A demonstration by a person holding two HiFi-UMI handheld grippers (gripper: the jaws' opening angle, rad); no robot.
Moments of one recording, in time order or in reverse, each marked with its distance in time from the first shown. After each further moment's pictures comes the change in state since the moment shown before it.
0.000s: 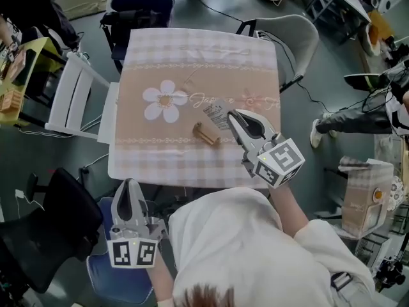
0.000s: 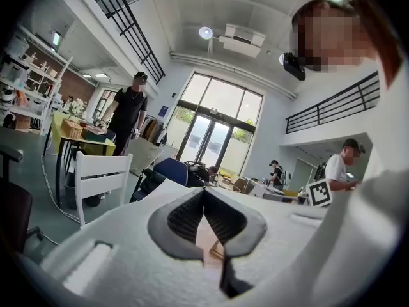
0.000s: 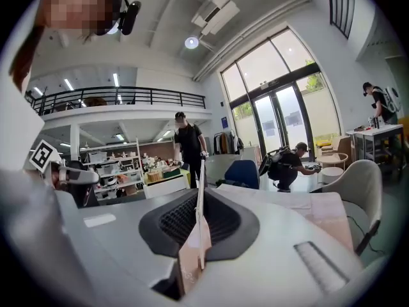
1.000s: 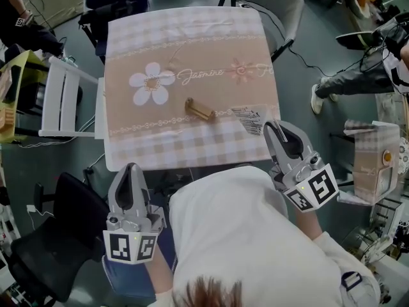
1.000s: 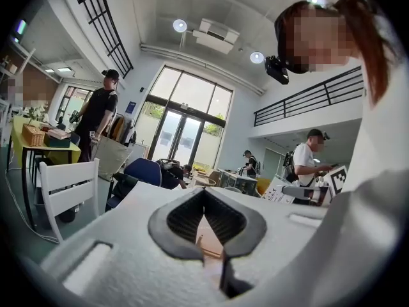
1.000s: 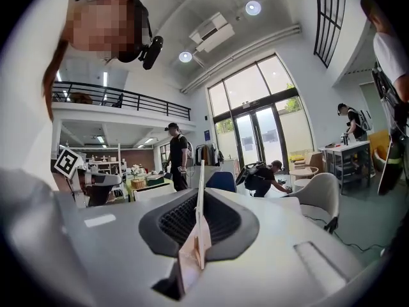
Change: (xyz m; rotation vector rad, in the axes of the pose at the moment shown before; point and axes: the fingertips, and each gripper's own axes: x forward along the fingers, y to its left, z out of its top) left arm 0.005 -0.038 -0.001 0.139 0.048 -0.261; right arm -0.141 0.030 0.009 -0.029 -0.110 -0.208
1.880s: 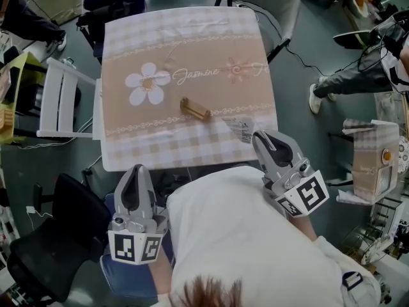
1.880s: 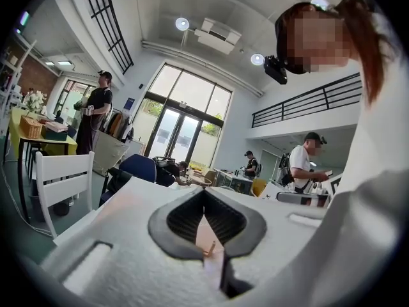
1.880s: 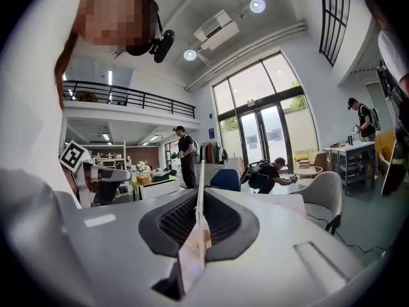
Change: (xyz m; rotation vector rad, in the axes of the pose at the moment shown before) left arm 0.000 -0.026 -0.014 -0.031 0.005 -0.035; right arm -0.012 0.019 -0.020 -0.022 0.021 0.039
